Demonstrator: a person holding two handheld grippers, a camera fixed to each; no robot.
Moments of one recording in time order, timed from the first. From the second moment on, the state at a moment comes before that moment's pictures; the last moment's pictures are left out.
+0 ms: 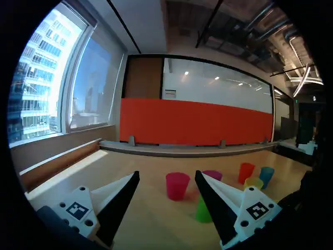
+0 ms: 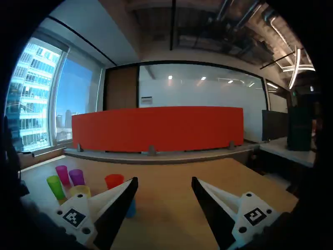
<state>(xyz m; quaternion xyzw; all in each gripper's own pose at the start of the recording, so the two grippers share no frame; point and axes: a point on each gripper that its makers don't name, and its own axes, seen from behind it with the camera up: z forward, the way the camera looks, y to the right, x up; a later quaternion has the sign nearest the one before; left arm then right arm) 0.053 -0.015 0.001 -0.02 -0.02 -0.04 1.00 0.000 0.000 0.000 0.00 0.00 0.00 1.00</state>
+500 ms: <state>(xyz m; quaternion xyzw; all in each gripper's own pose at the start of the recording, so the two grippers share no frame) 0.174 0.009 0.014 -0.09 0.00 -0.03 1.00 0.085 -0.028 -0.003 0.04 0.00 -0.03 1.00</state>
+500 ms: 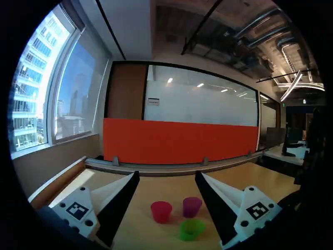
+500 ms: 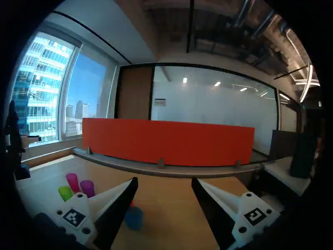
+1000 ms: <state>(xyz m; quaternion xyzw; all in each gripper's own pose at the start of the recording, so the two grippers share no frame) 0.205 0.040 0.014 -0.18 -0.01 -0.03 0.98 0.112 -0.065 -0.006 0.14 0.00 -0.03 0.99</state>
